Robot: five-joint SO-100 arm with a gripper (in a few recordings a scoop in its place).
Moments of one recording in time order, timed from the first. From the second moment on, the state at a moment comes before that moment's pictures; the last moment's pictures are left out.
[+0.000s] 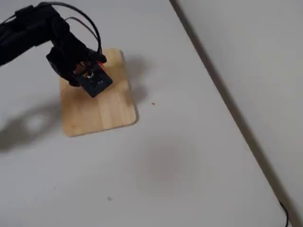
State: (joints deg) arm -29.3 57.8 55.9 83.0 -1.8
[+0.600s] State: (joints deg) arm -30.5 57.5 56.0 87.9 -4.3
